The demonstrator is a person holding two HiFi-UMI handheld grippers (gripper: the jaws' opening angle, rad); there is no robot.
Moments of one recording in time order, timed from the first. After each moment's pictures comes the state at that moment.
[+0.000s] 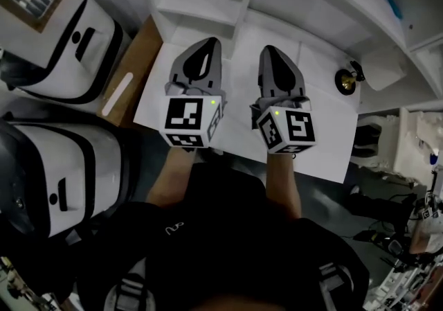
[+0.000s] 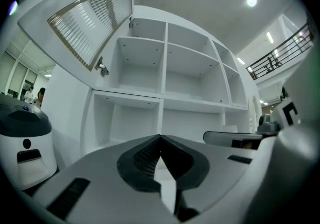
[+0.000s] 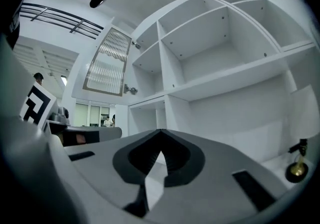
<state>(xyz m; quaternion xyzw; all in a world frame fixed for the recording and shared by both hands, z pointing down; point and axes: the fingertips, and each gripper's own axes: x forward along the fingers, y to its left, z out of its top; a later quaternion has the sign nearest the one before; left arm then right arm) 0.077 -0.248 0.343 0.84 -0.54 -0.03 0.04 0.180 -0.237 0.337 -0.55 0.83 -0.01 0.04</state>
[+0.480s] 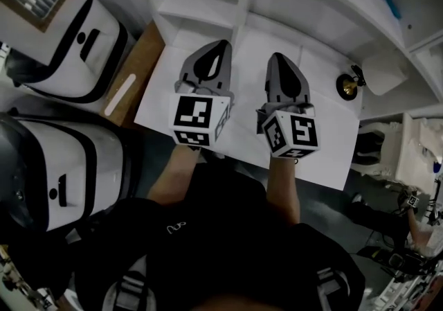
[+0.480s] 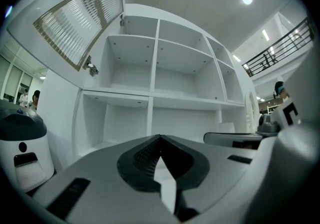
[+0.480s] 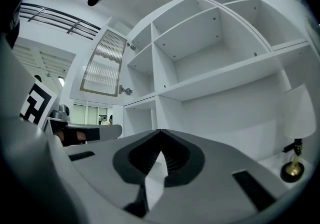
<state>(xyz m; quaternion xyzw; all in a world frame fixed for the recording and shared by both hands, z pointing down) 0.115 -0.246 0.346 0.85 -0.53 -0.01 0.03 0.218 -0.232 0.346 -0.57 0.82 -0.02 0.05</state>
